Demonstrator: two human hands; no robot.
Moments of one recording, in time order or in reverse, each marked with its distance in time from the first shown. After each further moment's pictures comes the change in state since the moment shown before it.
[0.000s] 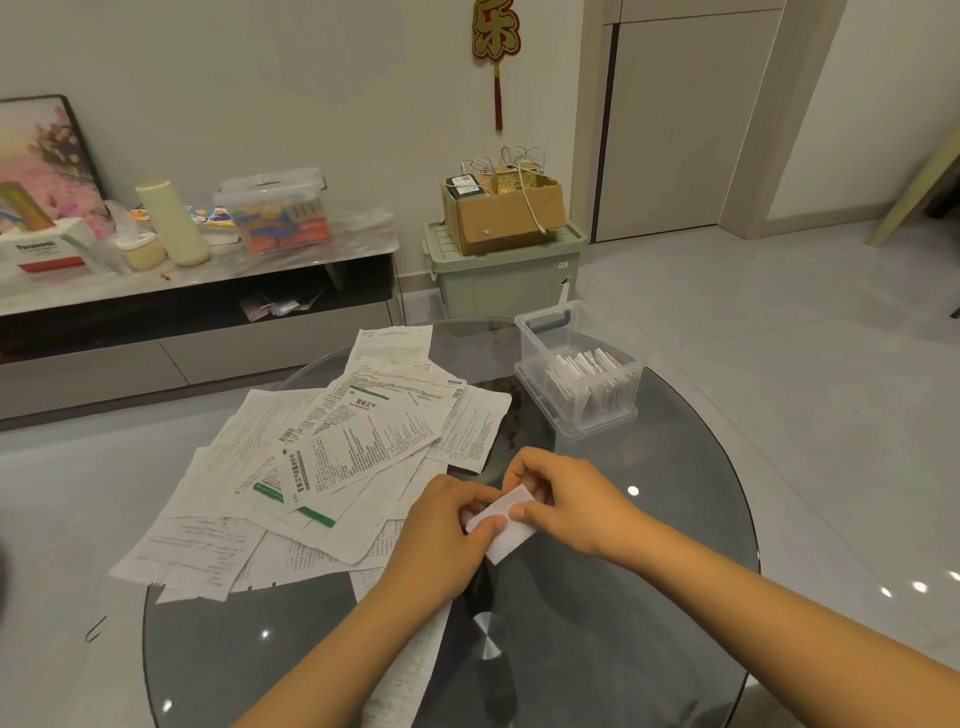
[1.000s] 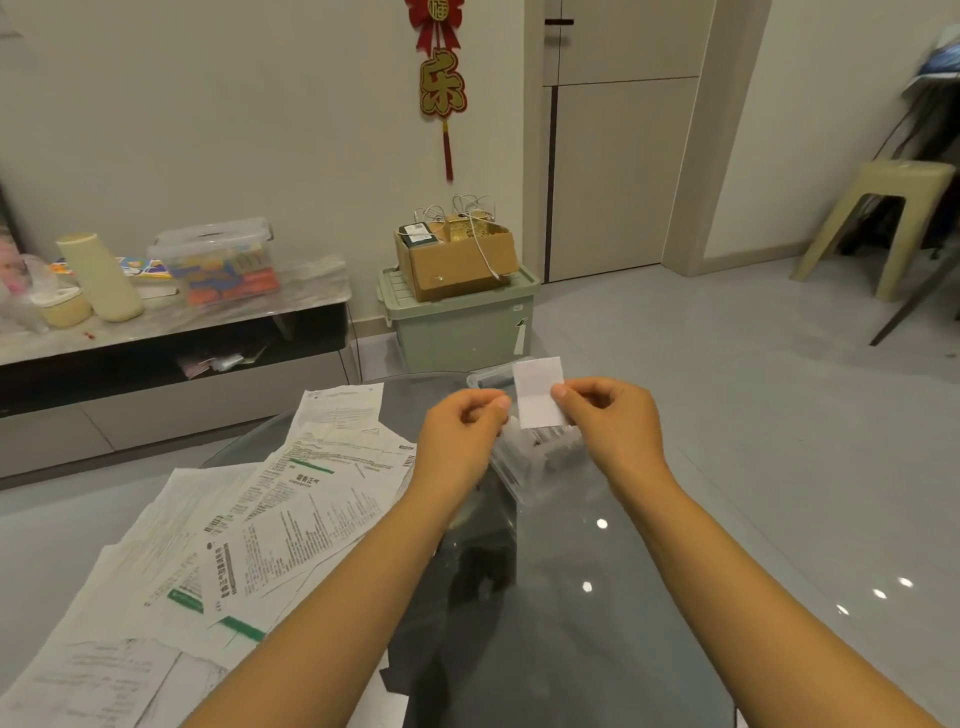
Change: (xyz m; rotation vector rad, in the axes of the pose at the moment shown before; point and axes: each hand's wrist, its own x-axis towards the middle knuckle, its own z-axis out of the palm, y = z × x) left_hand 0.120 0.084 -0.005 -0.572 0.150 -0.064; right_hand 0.046 0.007 -0.093 0.413 0.797 0.207
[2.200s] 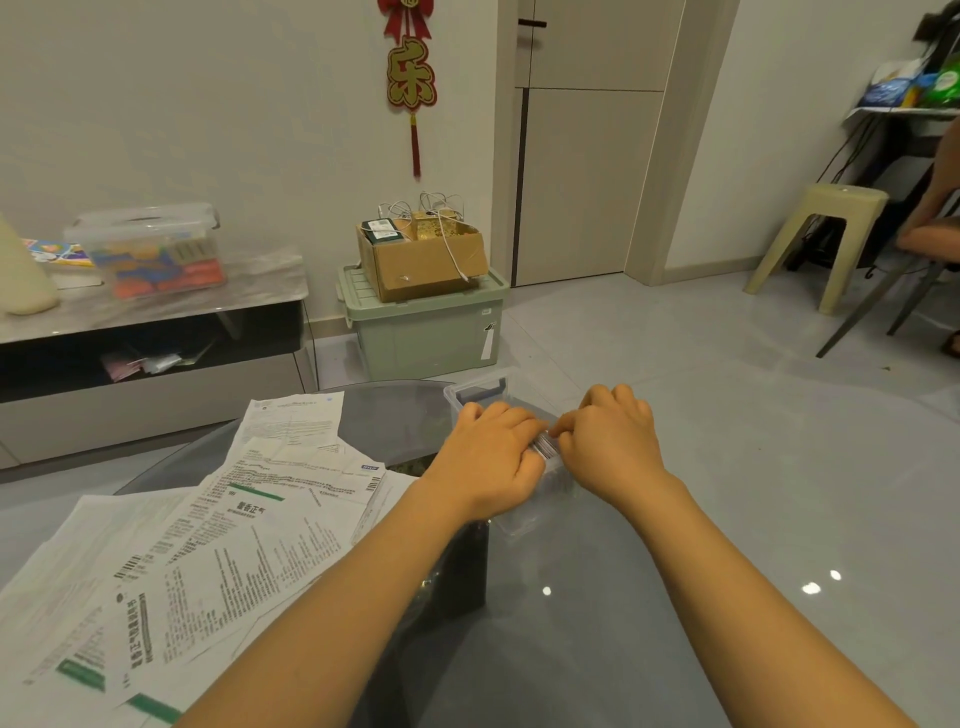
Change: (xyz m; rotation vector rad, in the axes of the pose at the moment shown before) left_hand 0.058 -0.034 0.035 0.942 -0.470 0.680; right_hand 0.041 0.024 -0.002 -1.160 -0.206 -0.245
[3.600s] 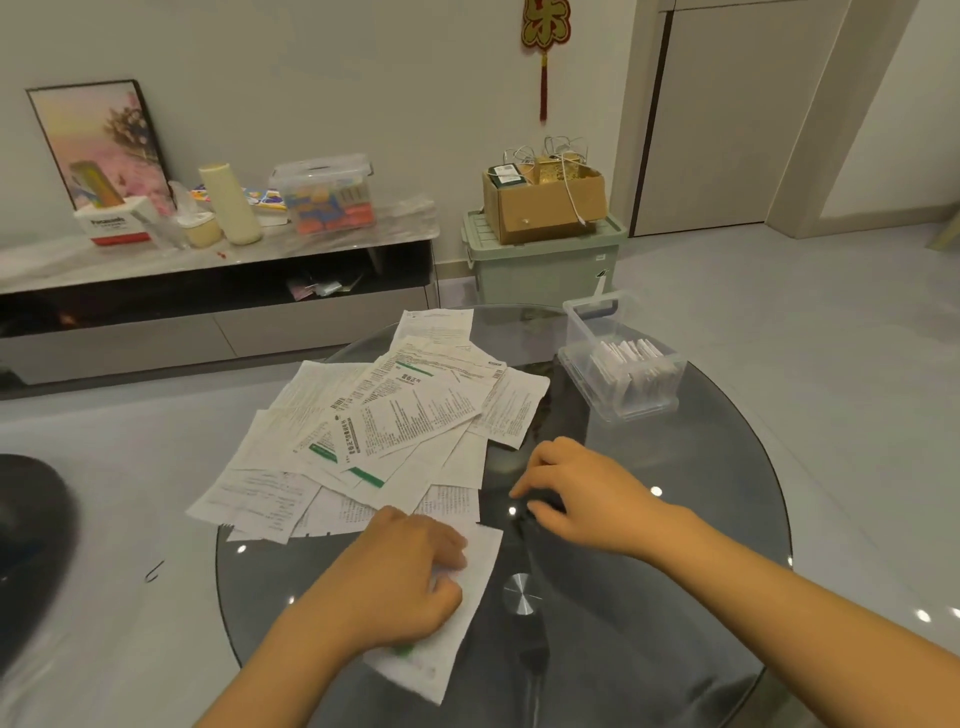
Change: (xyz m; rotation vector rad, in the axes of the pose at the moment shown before) left_hand -0.269 0.050 -0.050 -0.056 -0.300 -0.450; right_hand -0.135 -0.072 0.022 0.346 -0.283 -0.735
